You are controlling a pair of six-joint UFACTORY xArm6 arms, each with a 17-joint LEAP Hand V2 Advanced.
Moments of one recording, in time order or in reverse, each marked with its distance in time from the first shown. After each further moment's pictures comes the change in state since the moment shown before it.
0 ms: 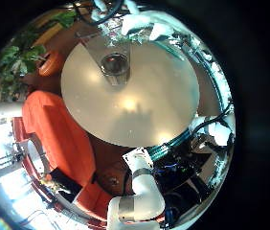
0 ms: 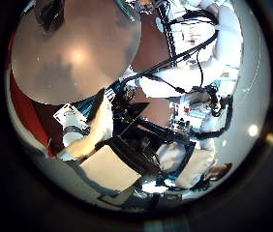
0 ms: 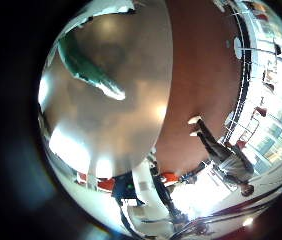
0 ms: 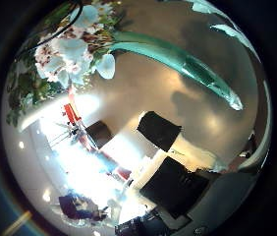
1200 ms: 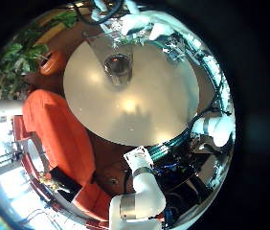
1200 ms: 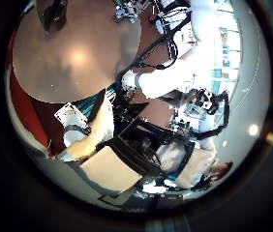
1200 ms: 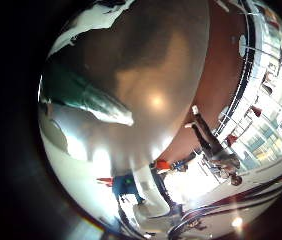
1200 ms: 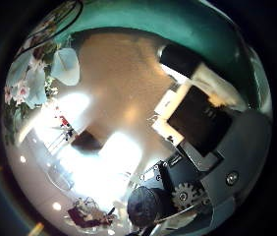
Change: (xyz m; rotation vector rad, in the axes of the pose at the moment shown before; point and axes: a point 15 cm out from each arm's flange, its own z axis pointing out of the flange) left arm -0.002 0.008 -0.012 0.020 -0.001 -0.024; right arm 0.002 -0.033 0.061 -0.150 0.130 0.011
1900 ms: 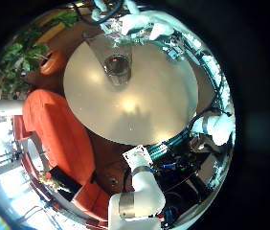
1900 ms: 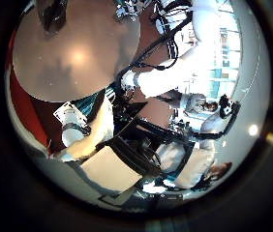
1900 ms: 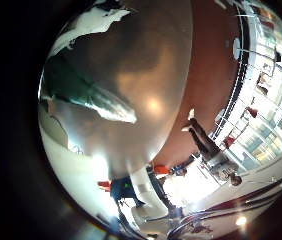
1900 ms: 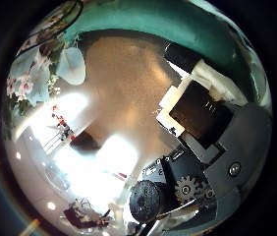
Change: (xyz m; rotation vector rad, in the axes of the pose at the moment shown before) left arm 0.005 0.005 -0.003 0.002 0.005 0.005; right arm -0.004 0.007 -0.025 0.050 -0.031 0.000
